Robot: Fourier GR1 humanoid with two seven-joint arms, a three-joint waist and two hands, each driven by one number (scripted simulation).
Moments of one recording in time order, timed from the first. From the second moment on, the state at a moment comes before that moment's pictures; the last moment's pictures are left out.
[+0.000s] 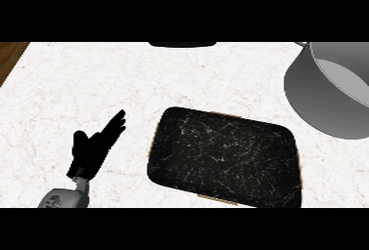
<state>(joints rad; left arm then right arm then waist) -0.08 0.18 -0.12 -1.39 0.06 -0.10 0.16 -0.10 -0.75 -0.49 -0.46 -0.07 0.27 -0.85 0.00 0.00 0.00</state>
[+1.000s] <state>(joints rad) -0.10 0.17 -0.09 -1.37 0.05 -0.14 0.16 -0.29 -0.94 -0.38 -0.74 0.07 0.06 -0.48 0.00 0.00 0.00</state>
